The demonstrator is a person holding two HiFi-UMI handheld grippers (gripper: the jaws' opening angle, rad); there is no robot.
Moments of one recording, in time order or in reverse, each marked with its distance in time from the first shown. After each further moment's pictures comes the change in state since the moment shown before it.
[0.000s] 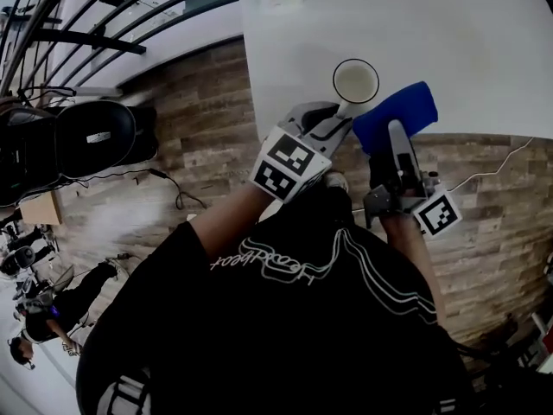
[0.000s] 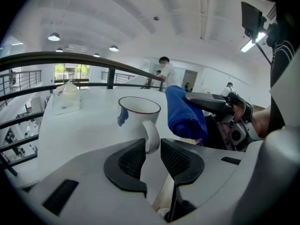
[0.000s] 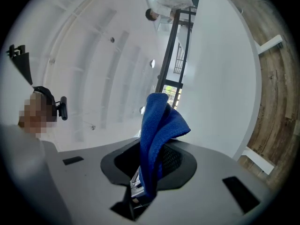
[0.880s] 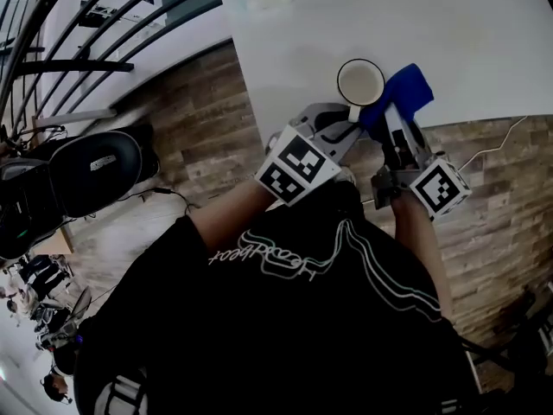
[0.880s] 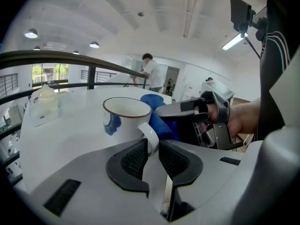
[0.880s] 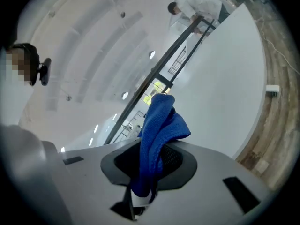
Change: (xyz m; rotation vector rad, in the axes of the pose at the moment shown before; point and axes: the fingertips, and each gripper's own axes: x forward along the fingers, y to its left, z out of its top) left arm 0.015 -0.003 0.004 0.124 0.038 -0.204; right arm 0.037 -0.045 -0.007 -0.256 0.125 -0.279
